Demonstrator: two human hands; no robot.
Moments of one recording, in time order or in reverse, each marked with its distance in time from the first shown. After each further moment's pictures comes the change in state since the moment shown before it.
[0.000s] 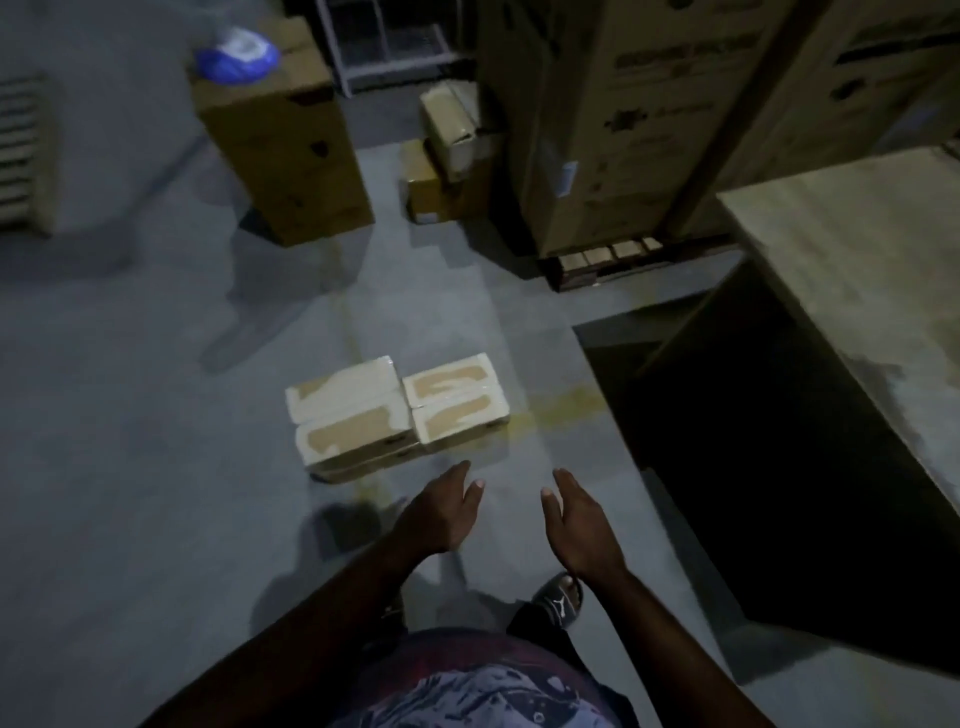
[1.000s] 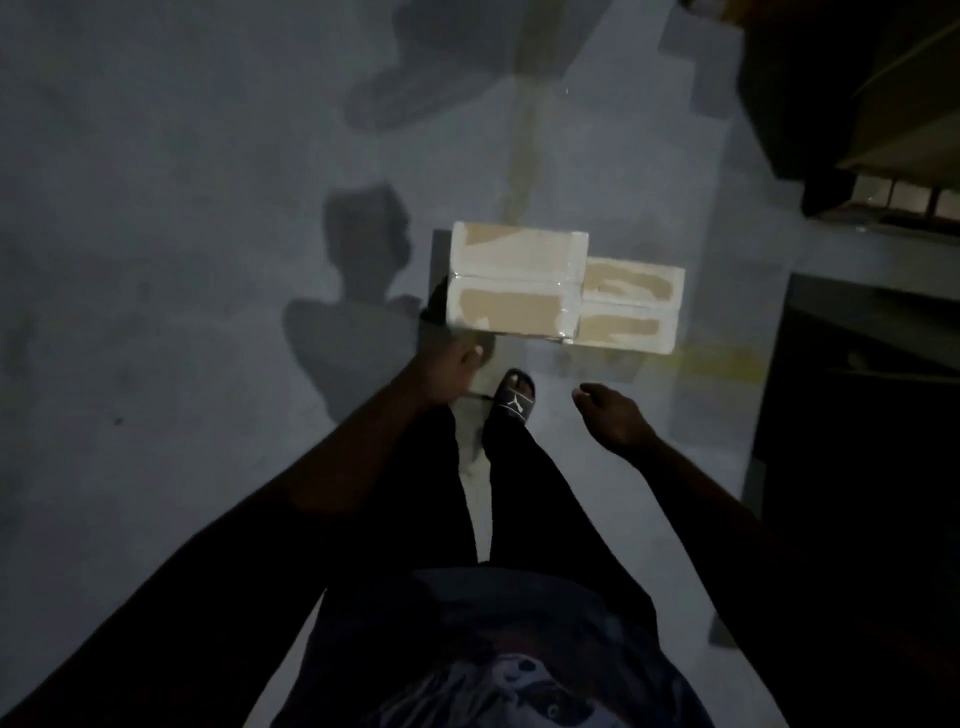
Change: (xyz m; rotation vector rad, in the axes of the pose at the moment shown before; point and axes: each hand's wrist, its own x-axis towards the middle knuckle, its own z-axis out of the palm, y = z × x) left_hand 0.101 -0.268 -0.214 -0.230 -0.024 -0.485; right_hand 0.211 -0.206 0.194 -0.382 -0.635 0.052
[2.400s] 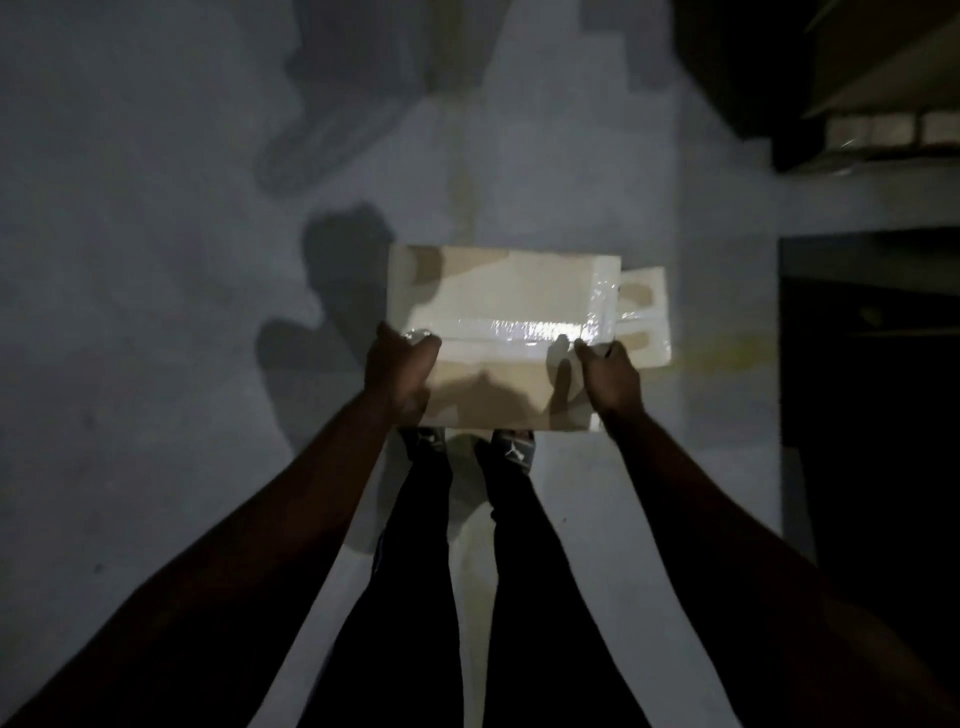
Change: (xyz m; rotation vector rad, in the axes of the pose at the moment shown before) left_hand 0.166 0.058 -0.041 -0.287 0.340 -0.198; right_hand 0.155 -0.009 -0.060 0.716 0.456 0.314
